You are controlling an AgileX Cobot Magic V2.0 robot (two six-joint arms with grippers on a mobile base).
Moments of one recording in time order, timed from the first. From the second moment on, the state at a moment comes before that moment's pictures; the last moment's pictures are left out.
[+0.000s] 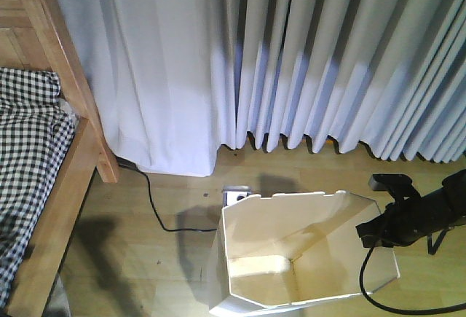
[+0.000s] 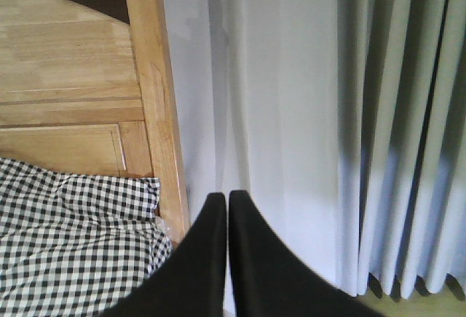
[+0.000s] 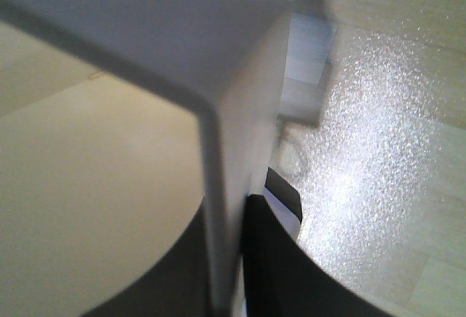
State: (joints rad) left arm 0.05 -0.02 0.03 0.04 0.12 -0.05; right arm -0.27 2.32 -0.80 1.24 0.43 -1.61
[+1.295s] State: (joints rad) left arm 0.05 -0.02 0.03 0.04 0.12 -0.05; right arm -0.27 2.32 -0.80 1.24 0.43 -1.61
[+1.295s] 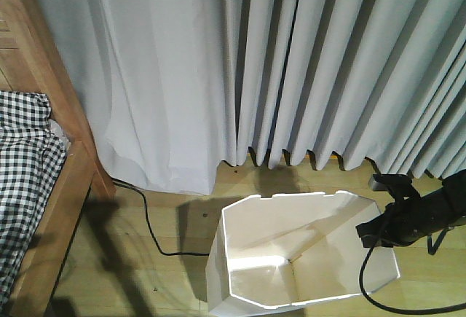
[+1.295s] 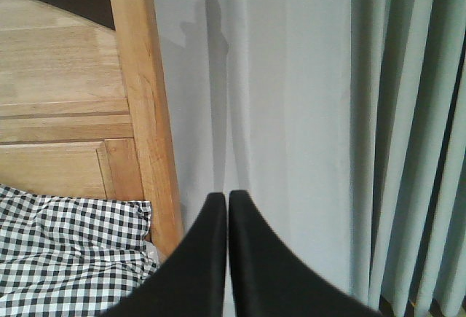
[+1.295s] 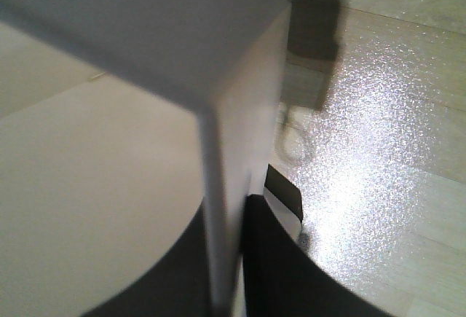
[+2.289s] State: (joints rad) left arm 0.05 -0.02 0.03 0.04 0.12 -0.05; right arm -0.27 2.62 -1.14 1.14 0.28 -1.35
